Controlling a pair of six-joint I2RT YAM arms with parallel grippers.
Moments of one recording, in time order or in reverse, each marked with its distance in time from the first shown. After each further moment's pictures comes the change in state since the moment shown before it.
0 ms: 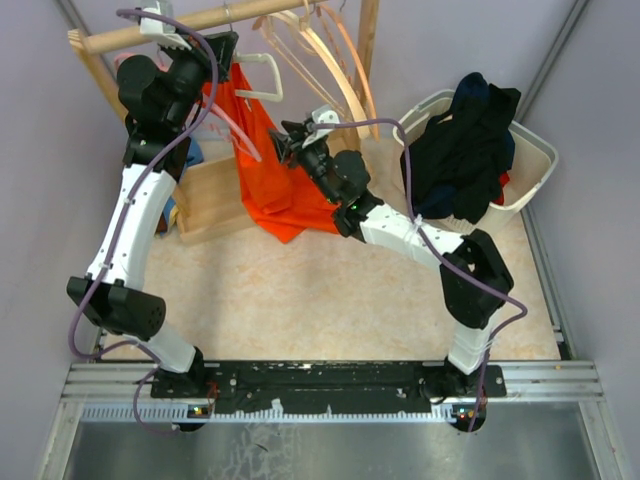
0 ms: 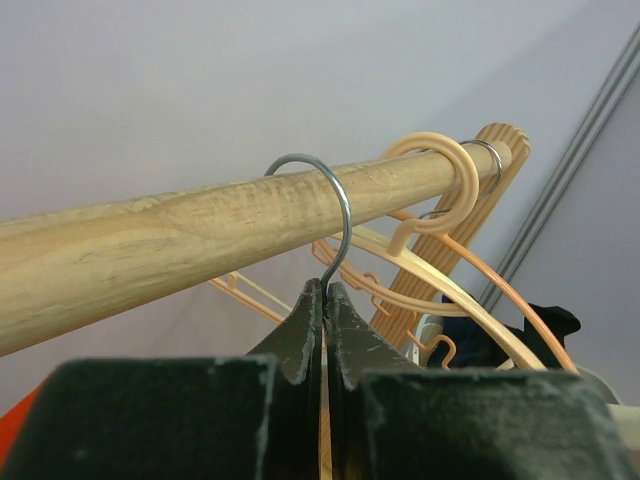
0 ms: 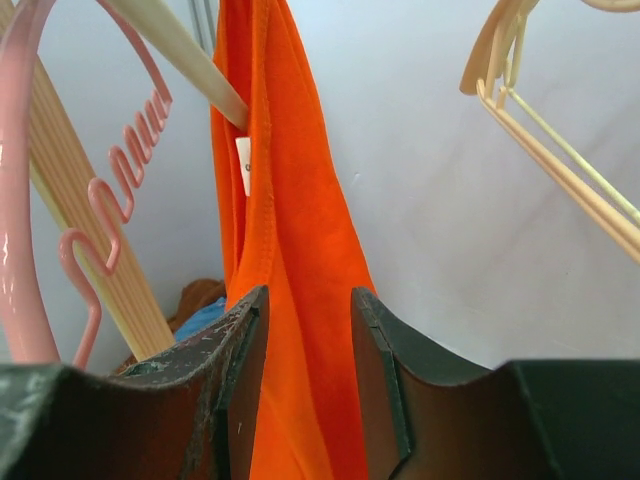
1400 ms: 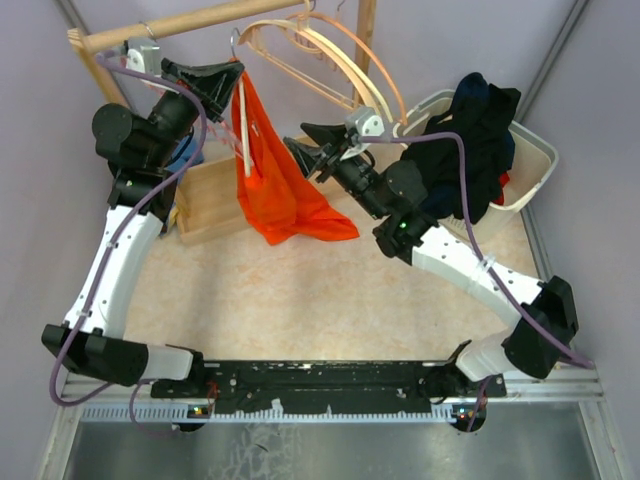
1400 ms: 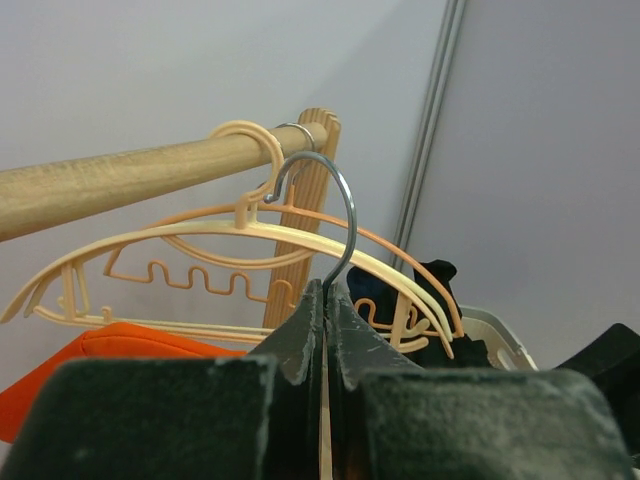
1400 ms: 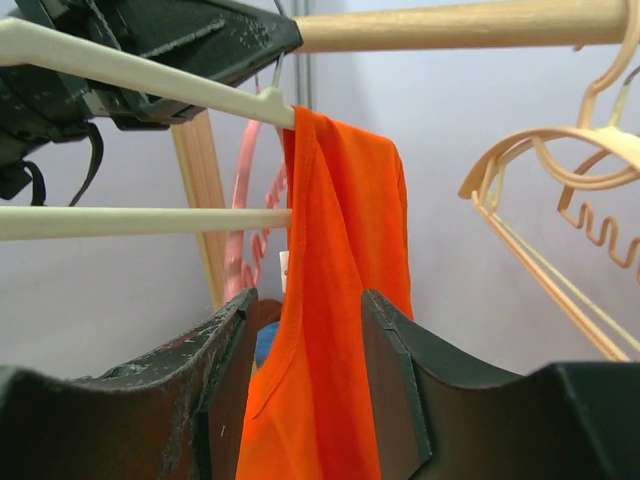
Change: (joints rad) left arm -0.002 -0.248 -0.301 0.202 0.229 -0.028; right arm 0.018 -0.405 -0.192 -0.131 -0.143 -0.006
